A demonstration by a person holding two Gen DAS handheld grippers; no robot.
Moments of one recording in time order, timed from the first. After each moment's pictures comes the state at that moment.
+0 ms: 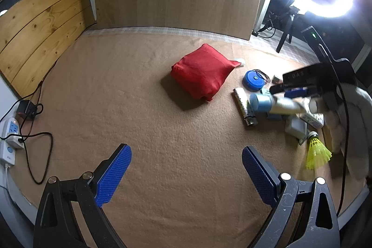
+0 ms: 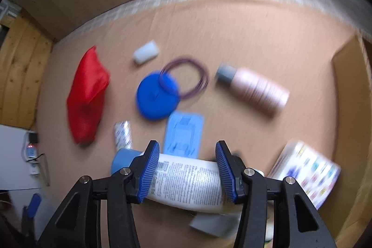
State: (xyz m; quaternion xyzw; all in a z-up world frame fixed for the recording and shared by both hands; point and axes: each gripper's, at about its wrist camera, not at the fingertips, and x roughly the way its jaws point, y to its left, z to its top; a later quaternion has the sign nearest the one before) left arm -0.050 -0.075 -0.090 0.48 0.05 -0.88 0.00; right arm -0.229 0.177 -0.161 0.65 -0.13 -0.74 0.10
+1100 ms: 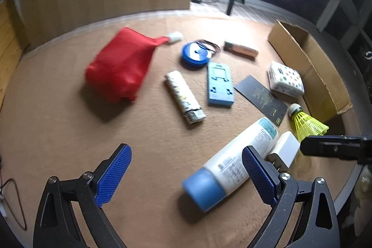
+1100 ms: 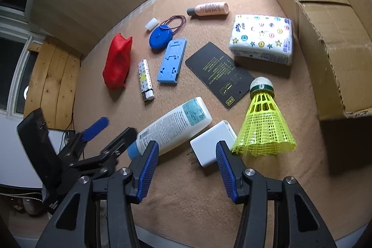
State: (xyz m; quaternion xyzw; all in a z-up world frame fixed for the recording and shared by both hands) left arm -0.103 0.015 -0.137 0.52 -0.03 -0.84 -0.15; right arm -0.086 0.225 -0.139 0.60 -0.27 -0.75 0.10
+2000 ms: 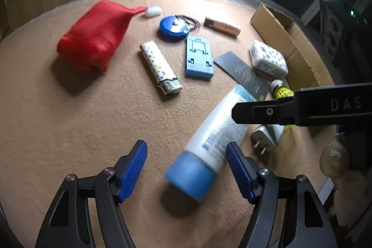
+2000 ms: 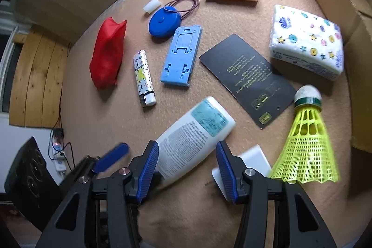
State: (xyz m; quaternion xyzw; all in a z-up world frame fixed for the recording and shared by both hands) left arm -0.091 0.016 -0.162 0.55 0.02 -0.81 -0.21; right arm -0.134 0.185 -0.169 0.64 -0.24 -0.72 0.09
